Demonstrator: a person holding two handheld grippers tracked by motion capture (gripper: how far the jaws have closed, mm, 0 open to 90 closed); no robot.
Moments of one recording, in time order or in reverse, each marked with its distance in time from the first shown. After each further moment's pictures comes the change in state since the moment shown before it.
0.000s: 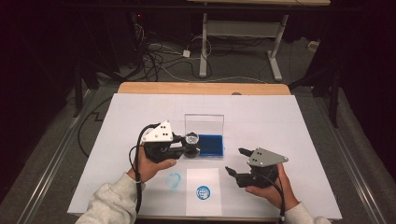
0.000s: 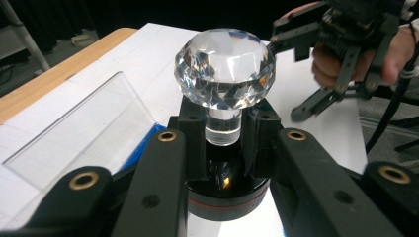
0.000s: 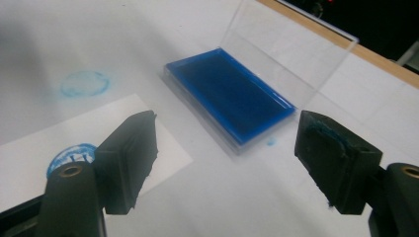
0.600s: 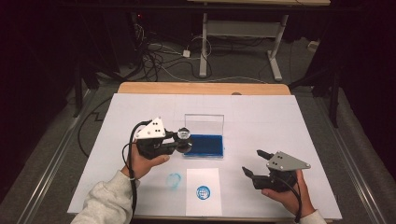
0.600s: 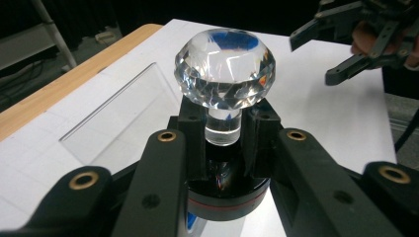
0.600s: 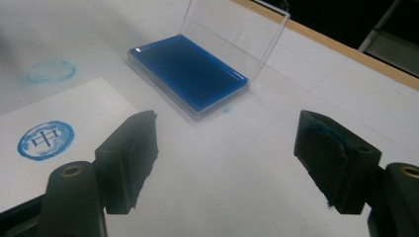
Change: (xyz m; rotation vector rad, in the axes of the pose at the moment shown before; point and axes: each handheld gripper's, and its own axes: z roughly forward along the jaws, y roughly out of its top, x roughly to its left) left arm 0.012 -0.007 -0.012 0.005 0.072 -0.013; right arm -0.016 -0.024 -0.033 -0.006 -0.095 0.052
